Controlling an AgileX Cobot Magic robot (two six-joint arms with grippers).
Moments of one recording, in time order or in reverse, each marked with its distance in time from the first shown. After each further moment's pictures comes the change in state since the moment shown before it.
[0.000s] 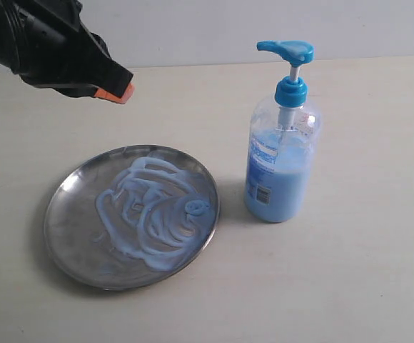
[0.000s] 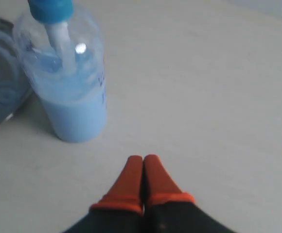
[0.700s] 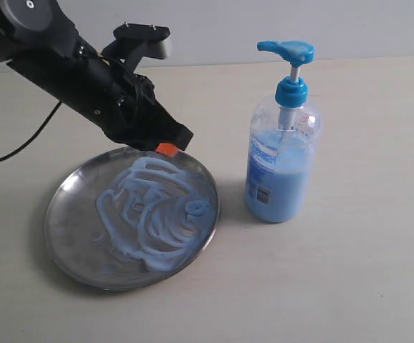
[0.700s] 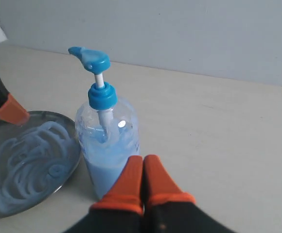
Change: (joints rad) left arm 0.000 0.333 0.000 -0.206 -0.148 0.159; right arm 0.000 -0.262 0.035 0.184 -0.055 -0.002
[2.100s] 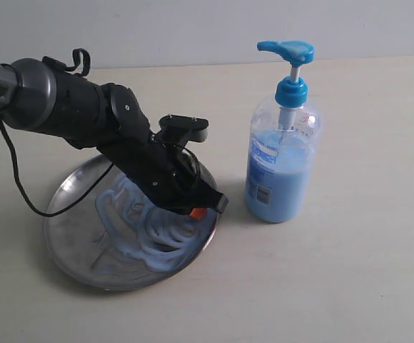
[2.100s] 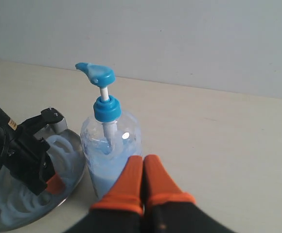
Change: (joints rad) left arm -0.078 0.325 0.002 -0.160 -0.155 0.035; right arm 0.000 -0.047 0.007 0.019 -0.018 0.000
